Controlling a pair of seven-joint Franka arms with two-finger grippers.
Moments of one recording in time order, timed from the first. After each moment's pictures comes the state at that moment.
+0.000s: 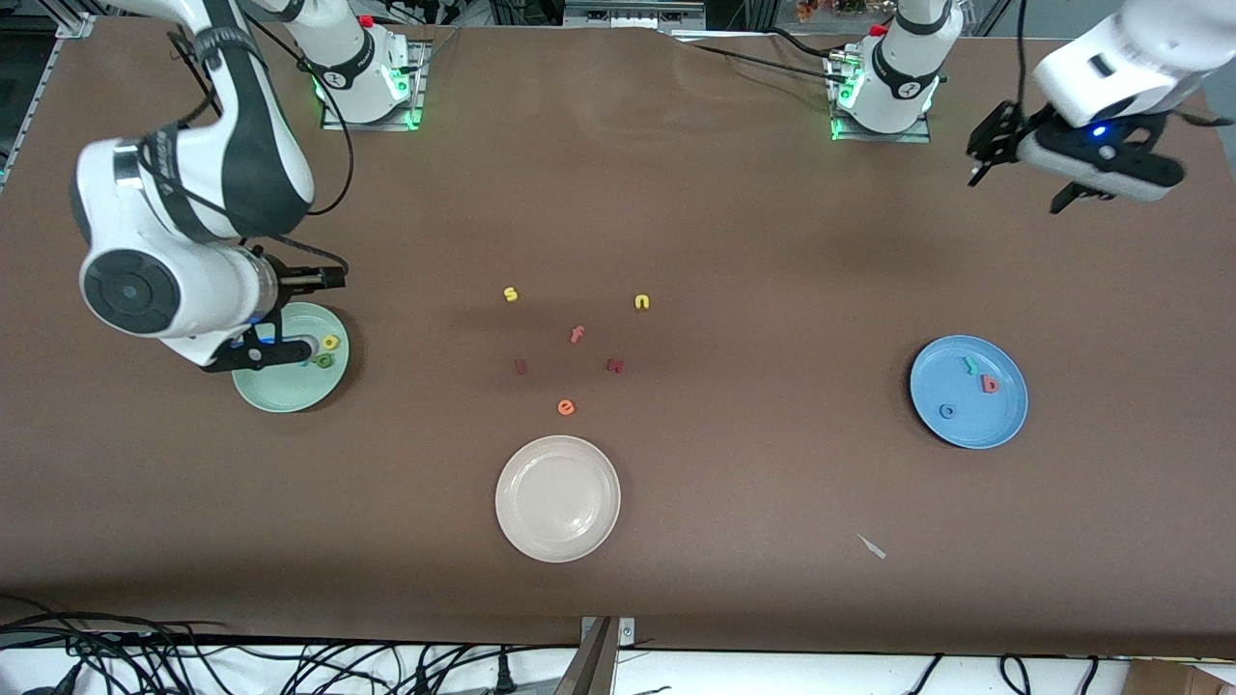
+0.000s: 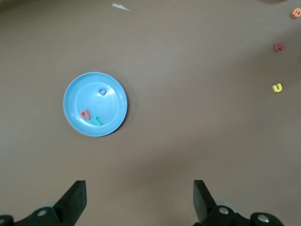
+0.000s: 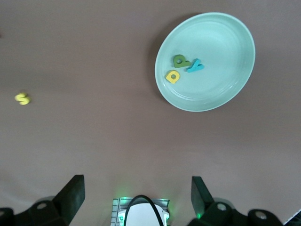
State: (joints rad) left arm 0.03 -0.26 -0.12 -1.88 -0.04 1.65 0.26; right arm 0.24 0.32 -0.03 -1.53 -0.05 1.44 0.06
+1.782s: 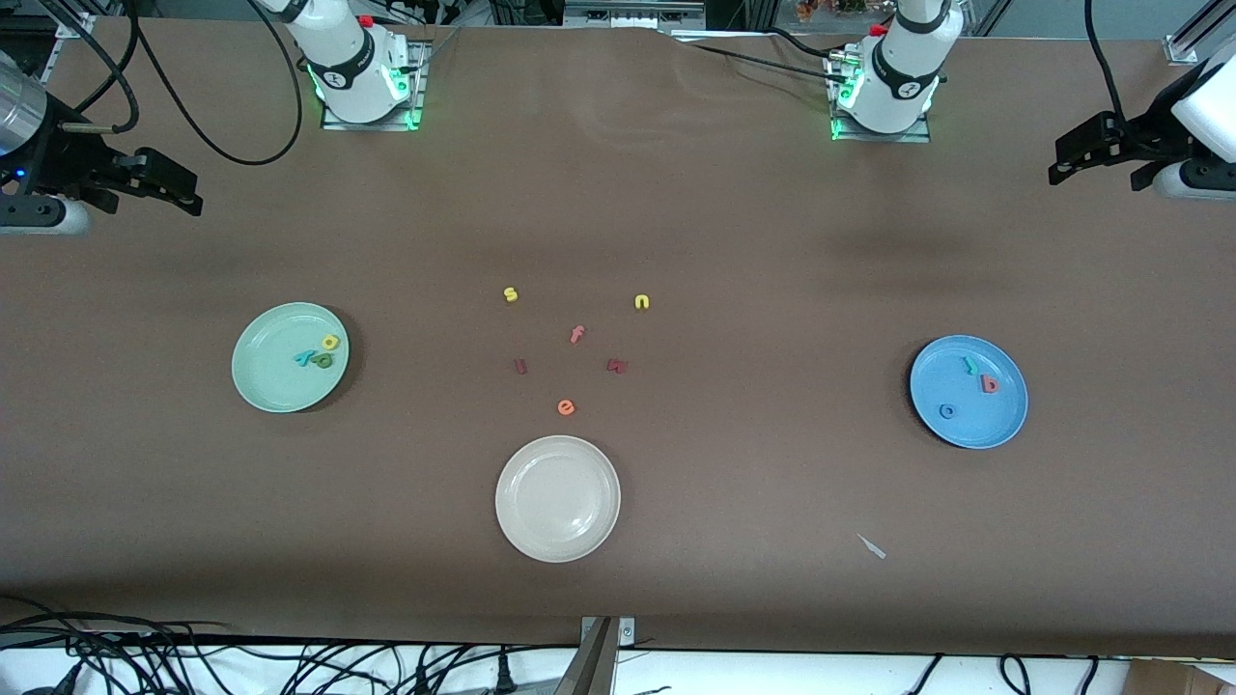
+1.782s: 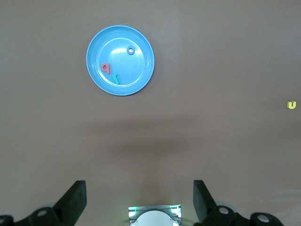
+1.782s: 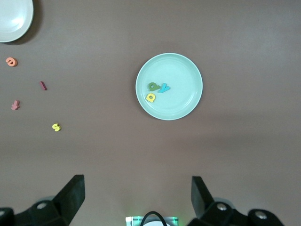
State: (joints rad) left arm -0.07 -0.15 0.10 -1.75 -0.01 1.47 0.06; right arm 0.05 -0.03 0.00 -1.64 0.00 1.51 0.06
